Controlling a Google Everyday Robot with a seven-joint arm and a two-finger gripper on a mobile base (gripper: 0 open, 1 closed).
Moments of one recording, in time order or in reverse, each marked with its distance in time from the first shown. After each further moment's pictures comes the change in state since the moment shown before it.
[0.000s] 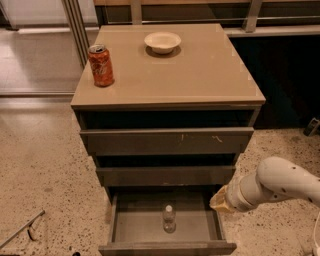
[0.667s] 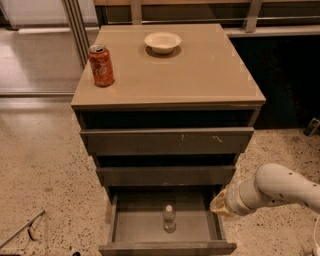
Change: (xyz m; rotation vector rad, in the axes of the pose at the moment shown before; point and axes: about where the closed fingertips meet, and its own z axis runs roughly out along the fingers) arm 0.016 -0.002 0.020 0.004 0.000 -0.060
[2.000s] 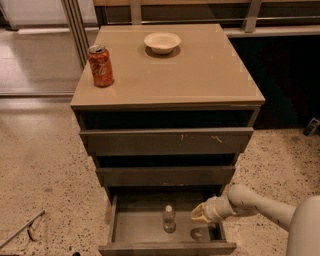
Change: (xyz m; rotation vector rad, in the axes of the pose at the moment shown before) arm 0.073 -0.044 0.238 -0.112 -0.183 0.024
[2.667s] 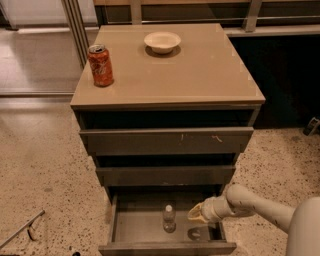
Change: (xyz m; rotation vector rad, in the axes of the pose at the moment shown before) arm -0.006 0.003 0.006 -0.007 -0.034 -0.002
